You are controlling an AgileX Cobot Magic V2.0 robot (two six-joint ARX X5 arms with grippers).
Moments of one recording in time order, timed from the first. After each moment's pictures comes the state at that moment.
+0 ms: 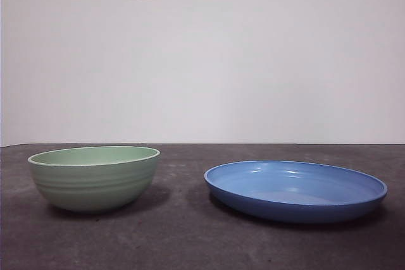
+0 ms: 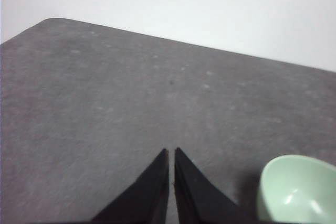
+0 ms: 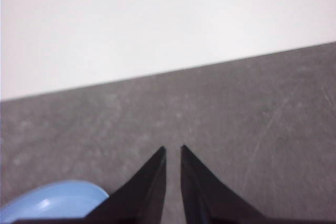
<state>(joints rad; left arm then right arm) -0.05 0.07 0.07 -0.11 0.02 -0.21 0.00 0.03 0.10 -0.07 -0.06 0.25</state>
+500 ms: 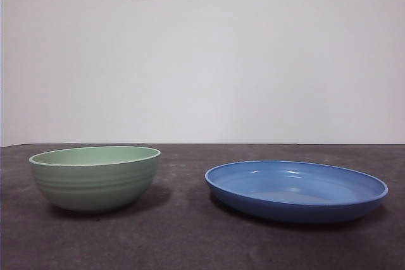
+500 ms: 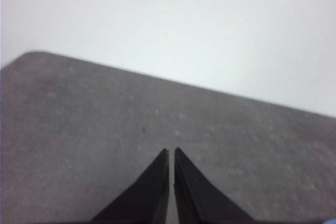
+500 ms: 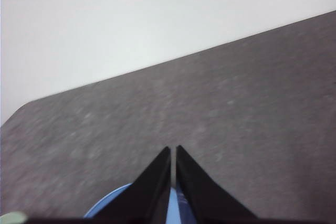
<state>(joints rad) -0.08 0.46 0.48 -0.14 0.03 -0.27 0.00 0.43 0.49 -0.23 -0.24 0.40</state>
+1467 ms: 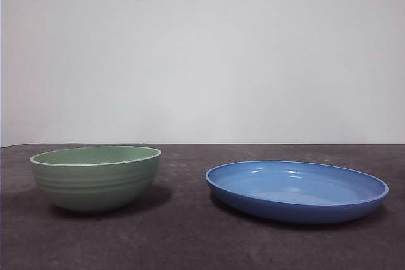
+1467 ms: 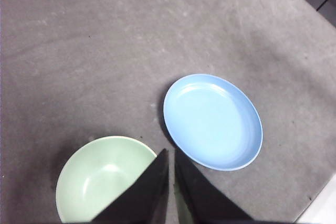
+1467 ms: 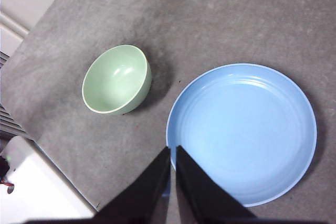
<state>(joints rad) -0.40 0.95 1.08 -0.70 0.35 -0.09 0.22 0.91 1.01 -0.84 -0.57 0.08</state>
